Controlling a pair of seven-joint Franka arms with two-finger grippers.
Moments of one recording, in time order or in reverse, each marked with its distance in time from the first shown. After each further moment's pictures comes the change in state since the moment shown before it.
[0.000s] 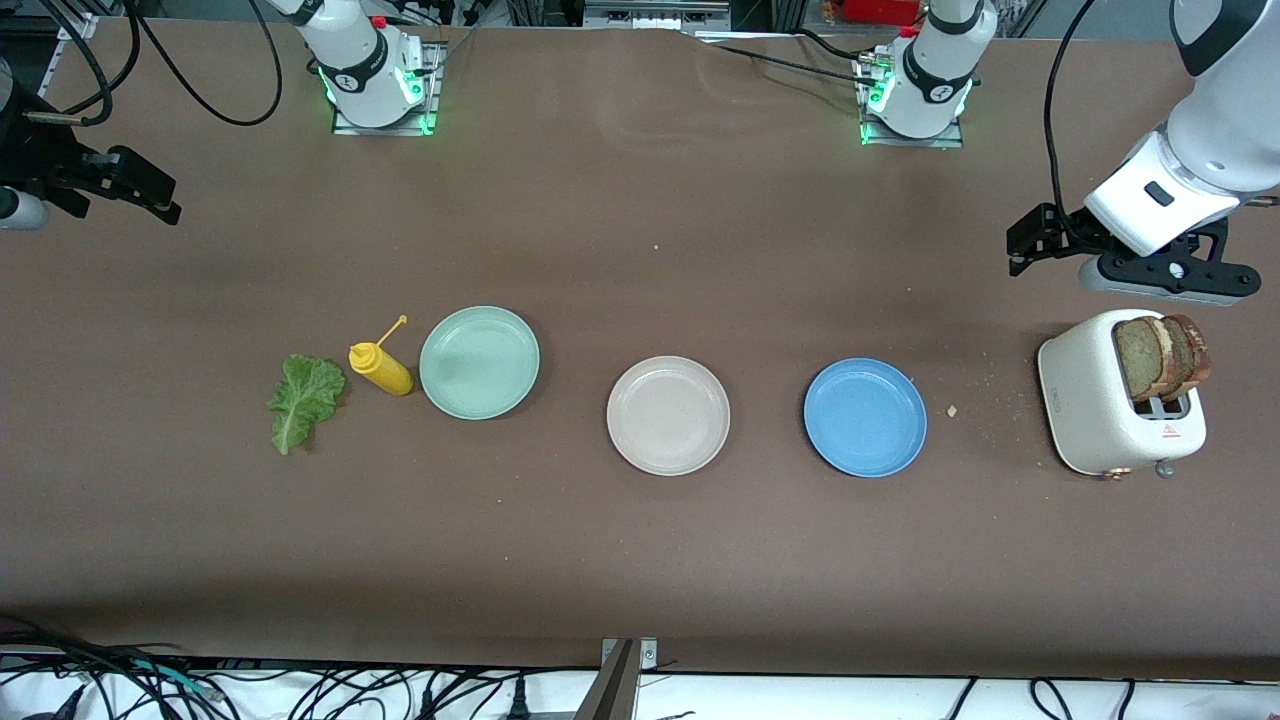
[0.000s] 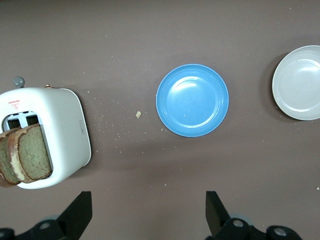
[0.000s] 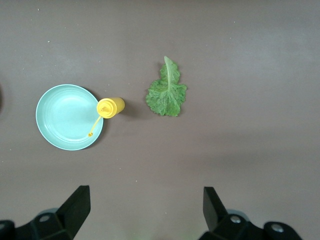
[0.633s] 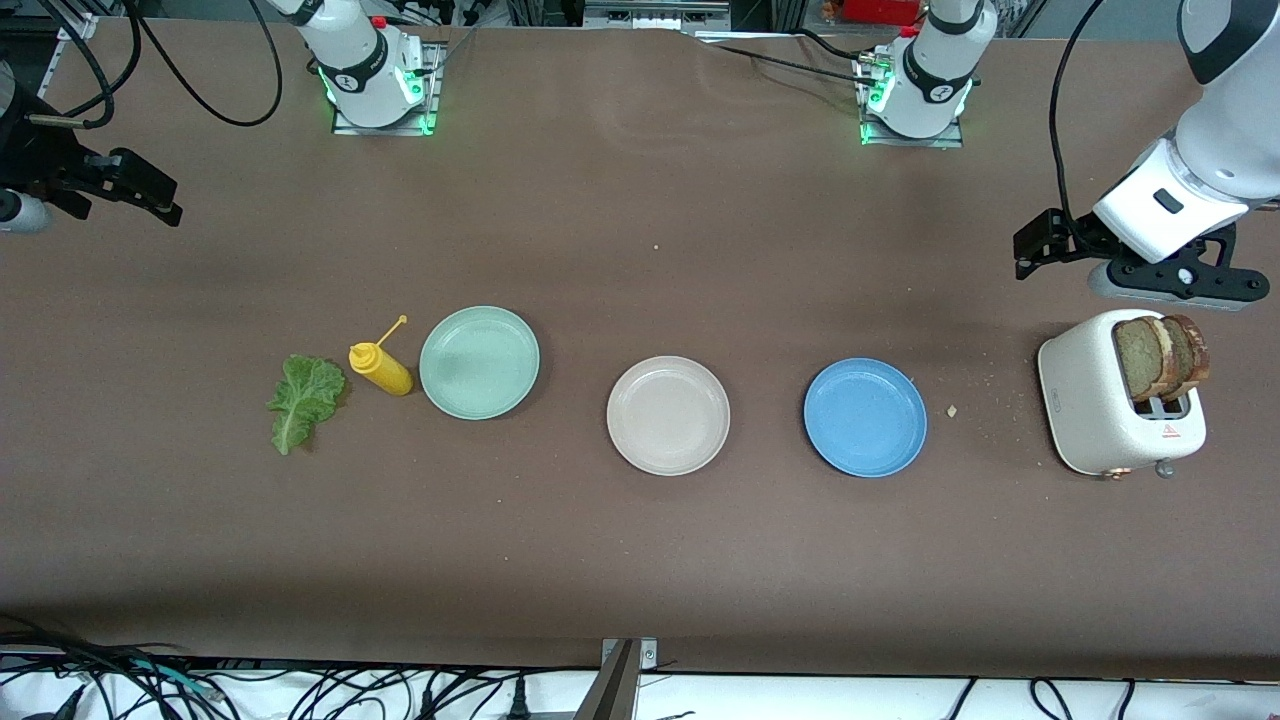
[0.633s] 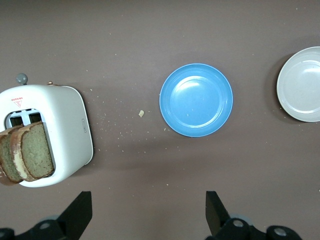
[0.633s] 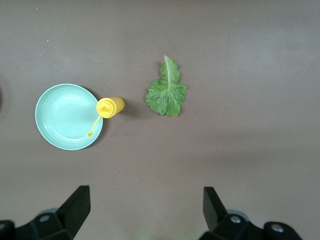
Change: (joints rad) left arm 0.007 0.008 0.009 0.000 0.000 0.000 0.000; right arm 0.000 0.007 0.000 0.000 0.000 0.001 0.000
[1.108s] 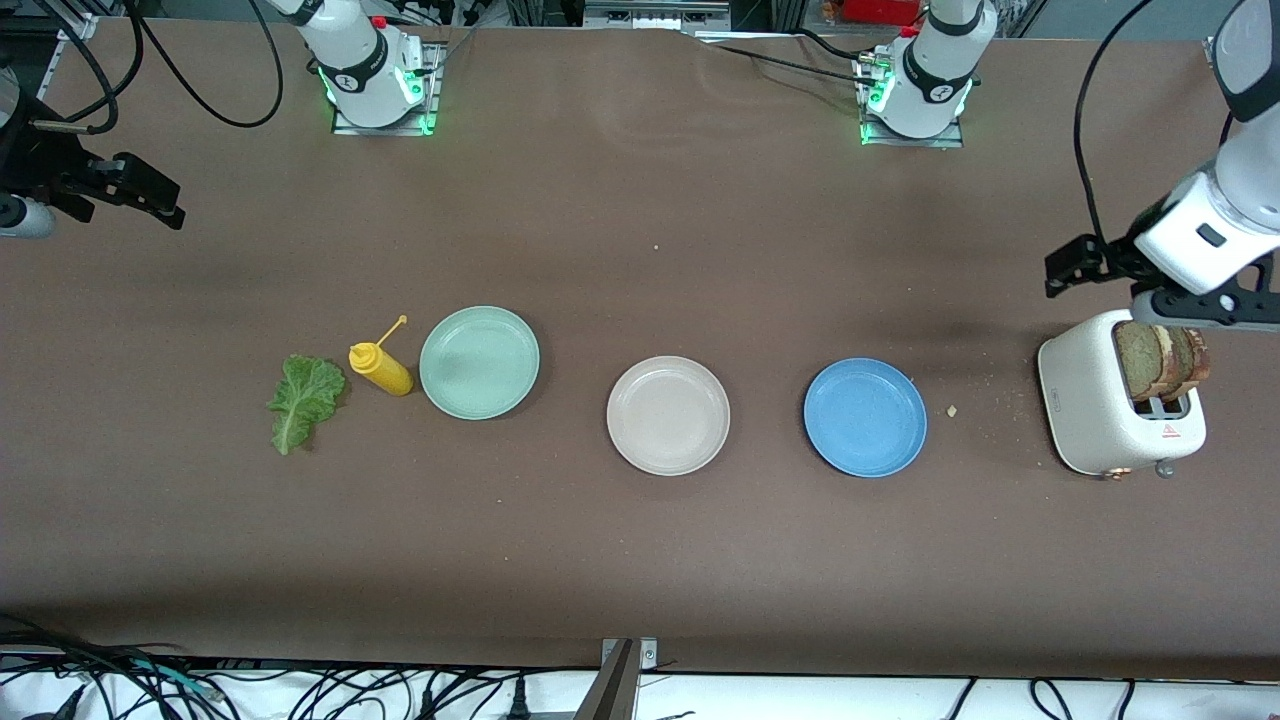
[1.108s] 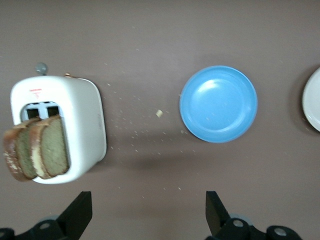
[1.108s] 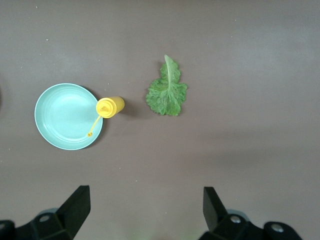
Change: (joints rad) left arm 0.085 0.048 0.008 0.001 0.020 0.045 0.000; right arm 0.001 0.004 0.000 0.000 0.000 0.001 0.000
